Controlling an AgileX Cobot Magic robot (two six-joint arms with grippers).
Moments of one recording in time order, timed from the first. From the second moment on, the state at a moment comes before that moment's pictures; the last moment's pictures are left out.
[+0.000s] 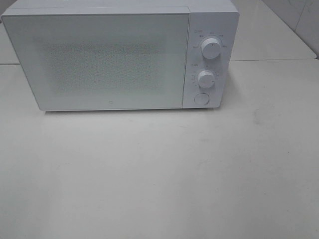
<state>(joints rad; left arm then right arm) 0.03 0.00 -0.52 -0.19 1.08 0.23 0.06 0.00 -0.50 -0.07 1.01 0.07</state>
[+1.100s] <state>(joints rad) 0.03 0.00 -0.52 -0.19 1.08 0.23 0.06 0.28 -0.54 -0.07 0.71 0.07</state>
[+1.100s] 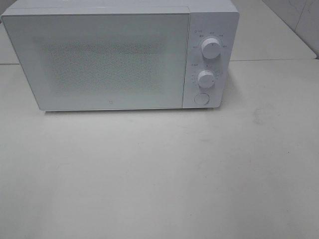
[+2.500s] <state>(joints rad) 0.03 0.00 -0.52 -0.19 1.08 0.23 0.06 0.81 -0.49 -0.07 0.05 0.07</state>
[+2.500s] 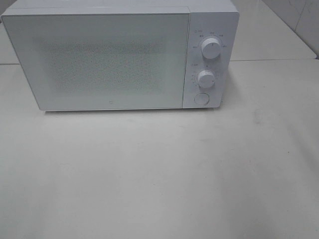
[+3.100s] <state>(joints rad) 0.03 0.00 -0.52 -0.19 1.08 0.23 0.06 1.10 -0.29 -0.01 -0.71 -0.03</state>
